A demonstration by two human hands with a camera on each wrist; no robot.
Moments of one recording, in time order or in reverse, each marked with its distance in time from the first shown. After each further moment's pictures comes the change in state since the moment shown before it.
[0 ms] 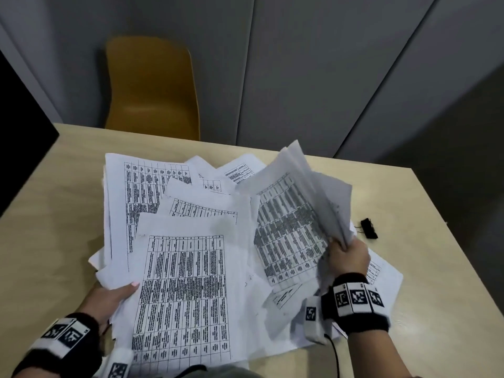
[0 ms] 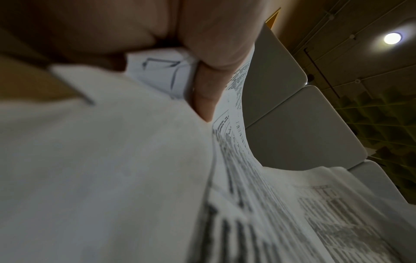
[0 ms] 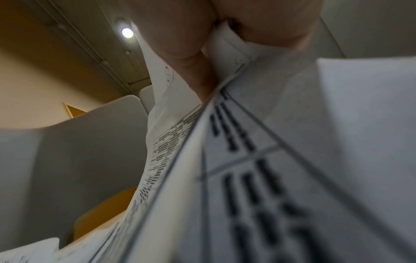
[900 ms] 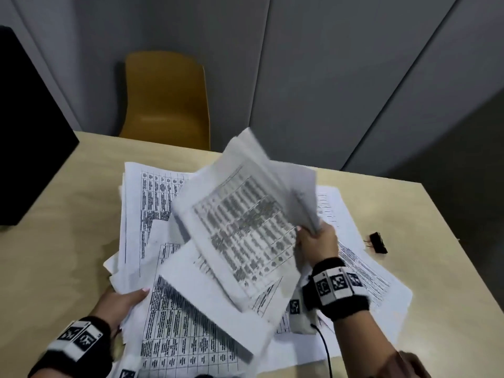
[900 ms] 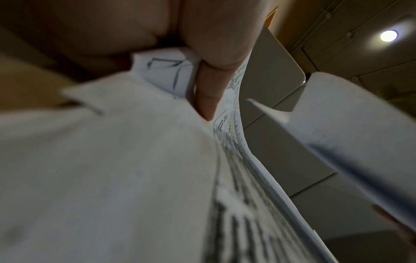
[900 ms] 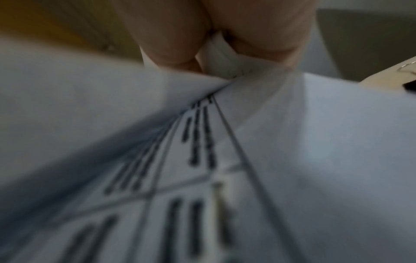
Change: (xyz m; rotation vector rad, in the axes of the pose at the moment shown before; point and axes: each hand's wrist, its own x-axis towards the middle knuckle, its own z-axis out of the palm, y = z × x) left_hand -0.009 0.006 0.001 0.039 0.009 0.042; right_hand -0.007 -0.051 0.043 0.136 -0.321 -0.132
